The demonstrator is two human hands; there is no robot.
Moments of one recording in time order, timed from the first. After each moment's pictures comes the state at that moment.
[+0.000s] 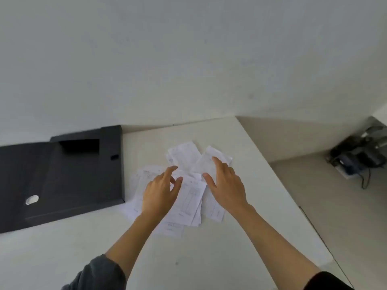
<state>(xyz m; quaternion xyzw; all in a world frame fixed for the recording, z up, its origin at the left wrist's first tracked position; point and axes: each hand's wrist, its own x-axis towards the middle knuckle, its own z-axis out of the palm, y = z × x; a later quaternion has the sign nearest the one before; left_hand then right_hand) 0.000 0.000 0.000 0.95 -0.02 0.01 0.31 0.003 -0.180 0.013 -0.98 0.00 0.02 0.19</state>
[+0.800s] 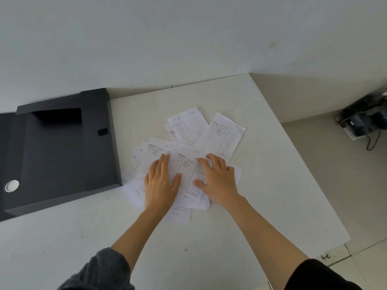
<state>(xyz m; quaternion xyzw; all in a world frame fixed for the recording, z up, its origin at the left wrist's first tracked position) 0.011 0.013 -0.092 0.95 0.04 -0.07 0.29 0.019 -0.151 -0.064 -0.98 -0.03 0.17 0.13</state>
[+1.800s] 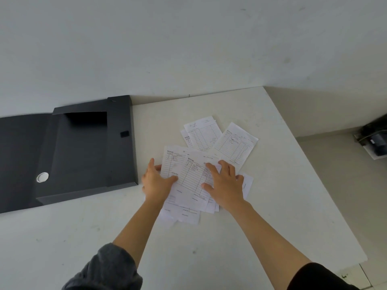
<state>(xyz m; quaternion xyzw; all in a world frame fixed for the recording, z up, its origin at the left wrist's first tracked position) 0.028 0.042 -0.073 0.82 0.31 -0.11 0.47 0.020 -0.138 -0.065 -0.98 -0.01 0.19 0.10</state>
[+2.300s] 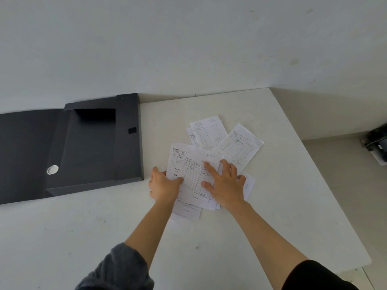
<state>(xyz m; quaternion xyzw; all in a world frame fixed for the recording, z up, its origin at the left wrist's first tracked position) 0.012 0.033 -0.068 0.79 0.37 -0.11 0.47 0.013 -0.130 -0.068 -0.98 -0.01 0.19 0.10</state>
